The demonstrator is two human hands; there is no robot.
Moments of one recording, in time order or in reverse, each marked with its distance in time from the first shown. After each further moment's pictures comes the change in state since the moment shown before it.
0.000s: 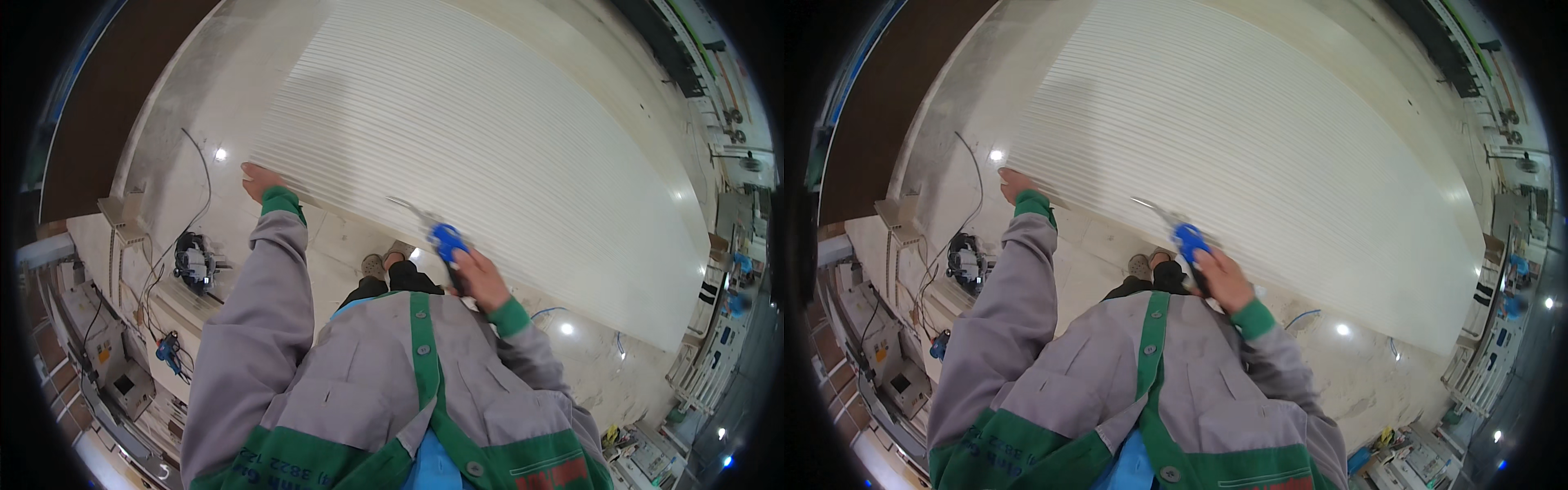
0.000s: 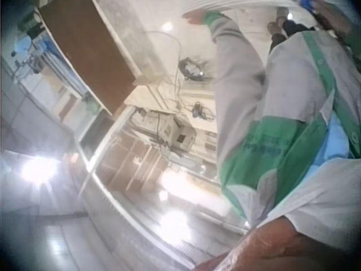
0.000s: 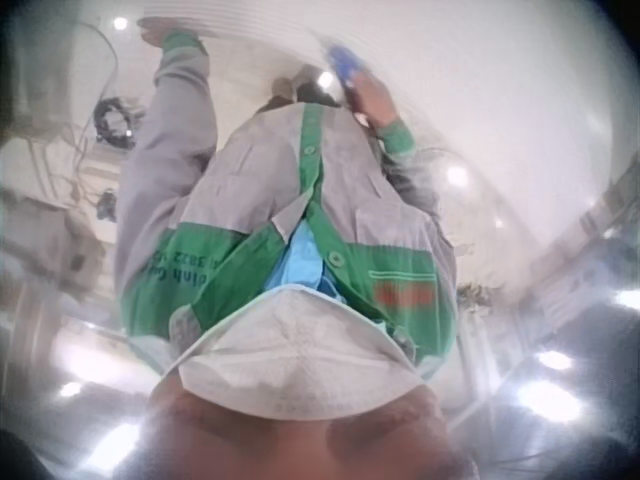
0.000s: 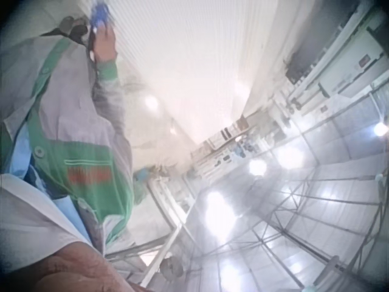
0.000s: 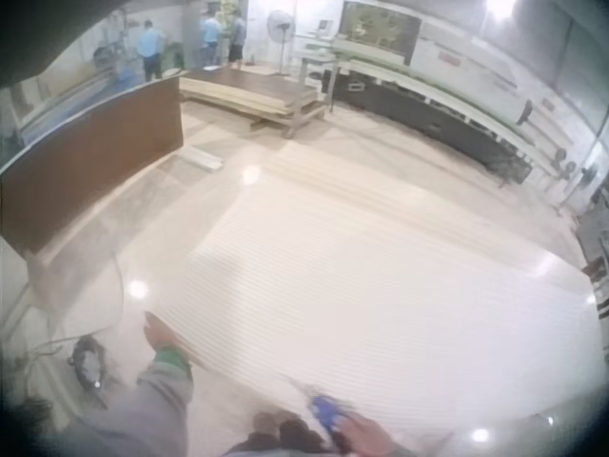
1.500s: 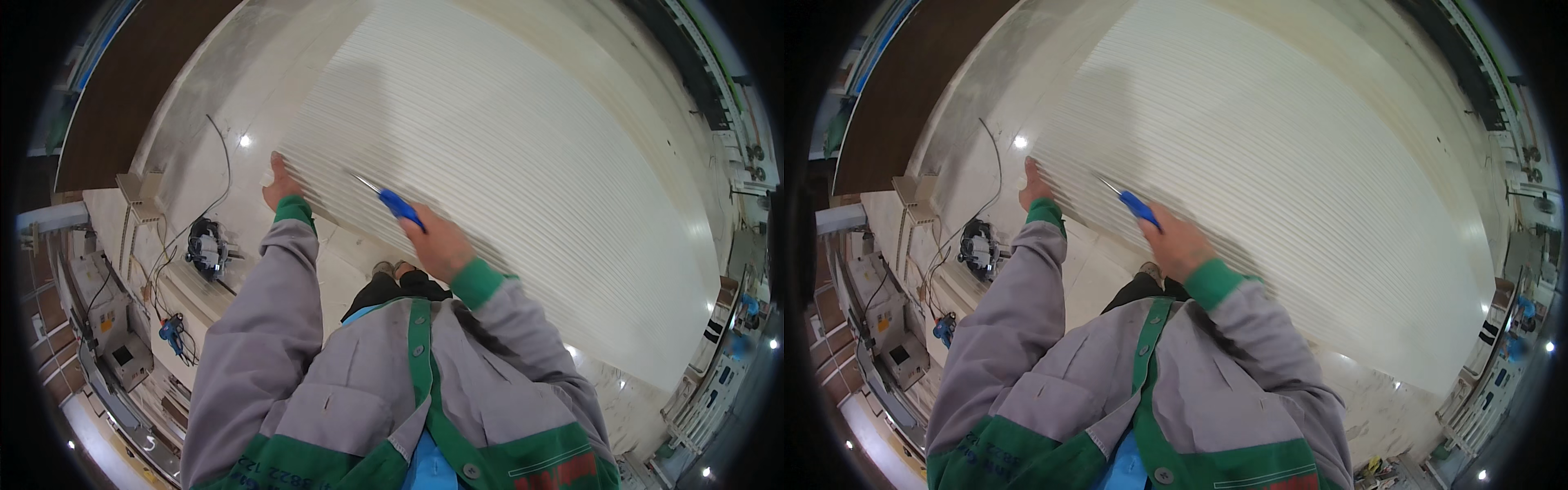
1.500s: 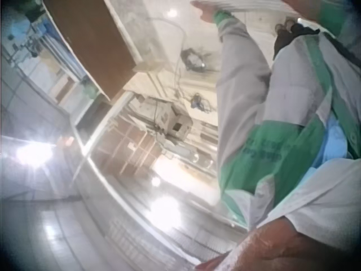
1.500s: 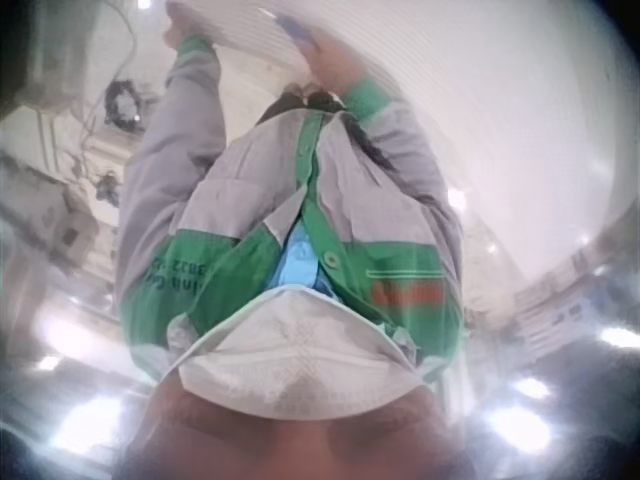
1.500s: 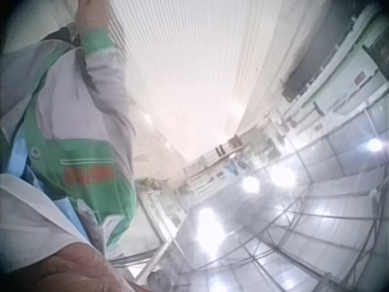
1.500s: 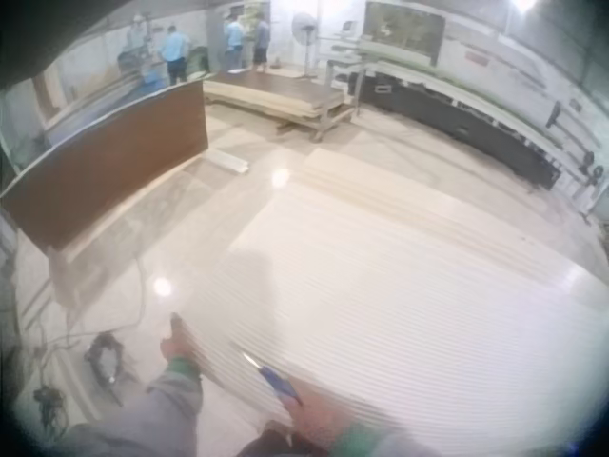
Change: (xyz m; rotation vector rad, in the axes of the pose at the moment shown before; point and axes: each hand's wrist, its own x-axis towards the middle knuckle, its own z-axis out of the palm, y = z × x) left_hand 0.030 -0.001 0.015 0.130 -0.062 -0.008; right_hand 0.095 -0.110 0.086 -0.806 -0.059 -0.426
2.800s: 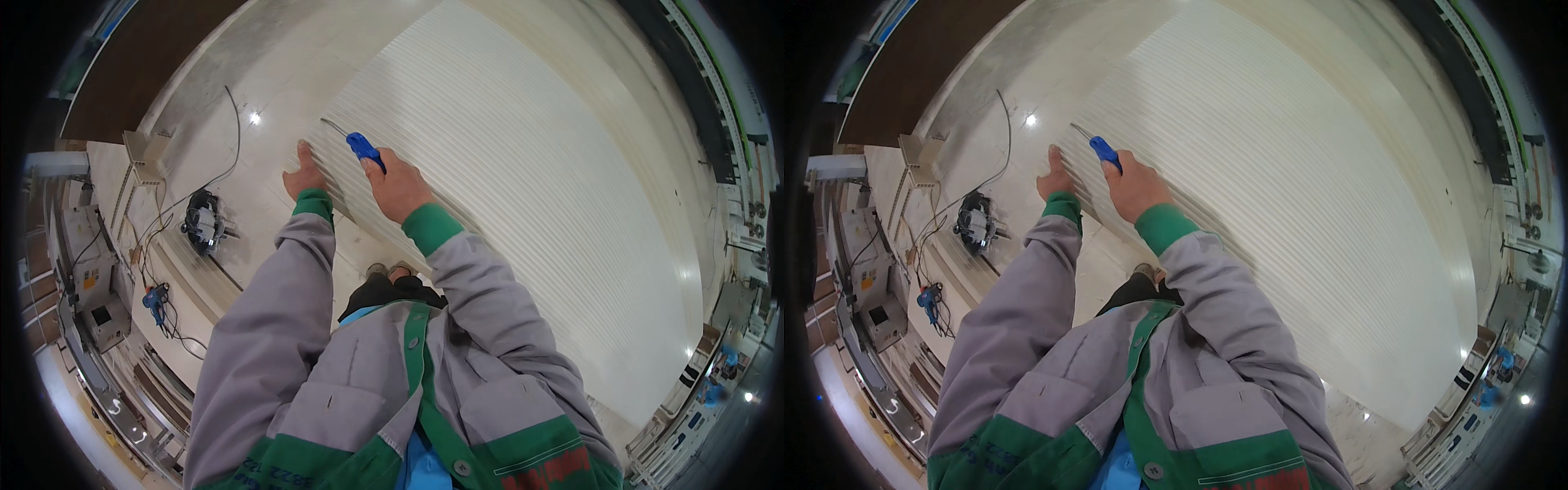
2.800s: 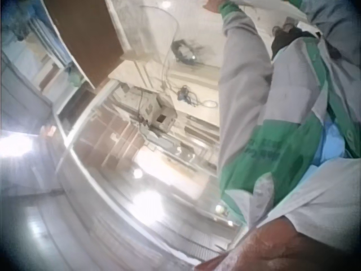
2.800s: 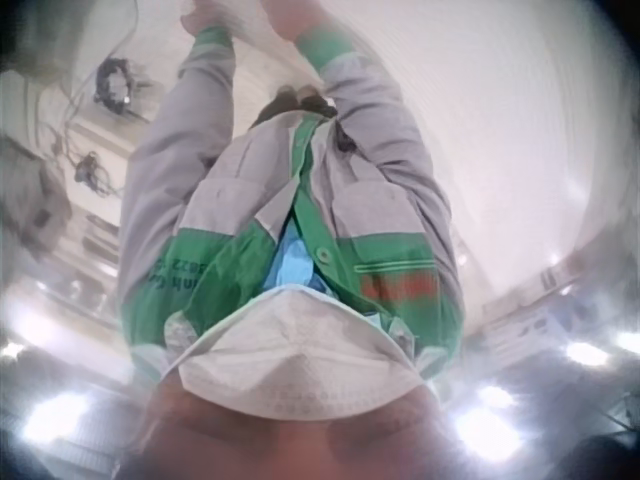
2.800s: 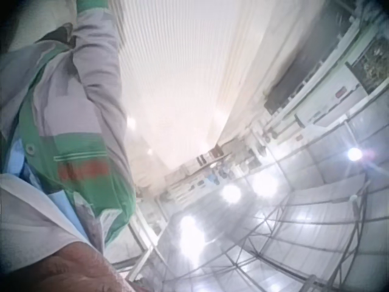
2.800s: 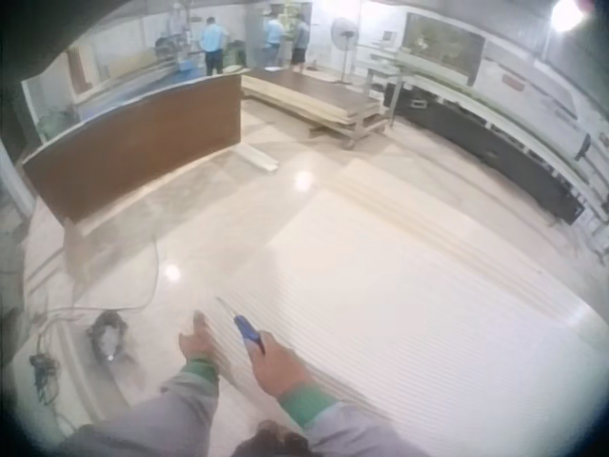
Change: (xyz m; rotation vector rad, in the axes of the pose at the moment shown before) left_hand -0.014 0.007 -0.005 -0.123 -0.015 0.083; right_hand 0.112 -0.075 0.046 -0.040 0.020 -0.181
